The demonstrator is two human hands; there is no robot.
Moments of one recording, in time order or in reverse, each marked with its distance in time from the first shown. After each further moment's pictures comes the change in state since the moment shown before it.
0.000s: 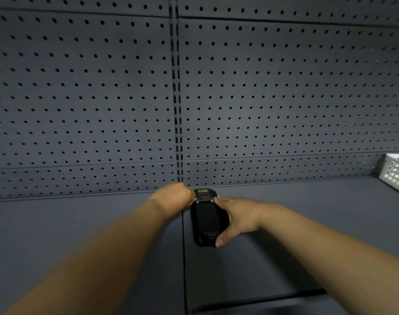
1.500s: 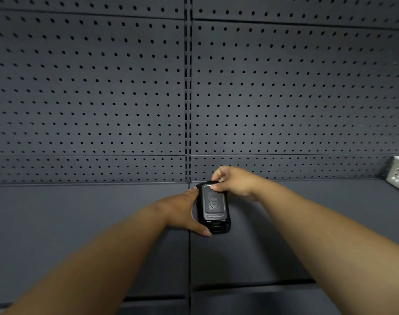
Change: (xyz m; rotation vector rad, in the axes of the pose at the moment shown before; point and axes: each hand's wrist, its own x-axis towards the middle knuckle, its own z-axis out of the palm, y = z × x) left_hand -0.049 0.020 0.004 -0.638 -0.109 -0.087; right_hand 0.028 -0.008 -0.021 0.661 0.216 -0.002
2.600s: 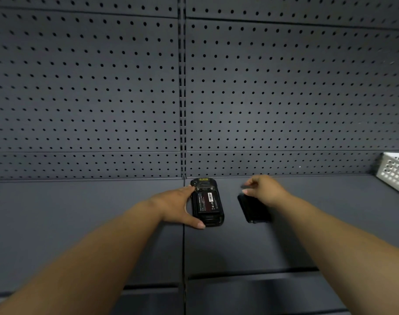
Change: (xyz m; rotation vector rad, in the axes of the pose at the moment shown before) left_hand -0.007 0.008 0.000 0.073 -0.005 -0.030; right_hand -0.034 0.069 -0.032 -0.276 0.276 0.165
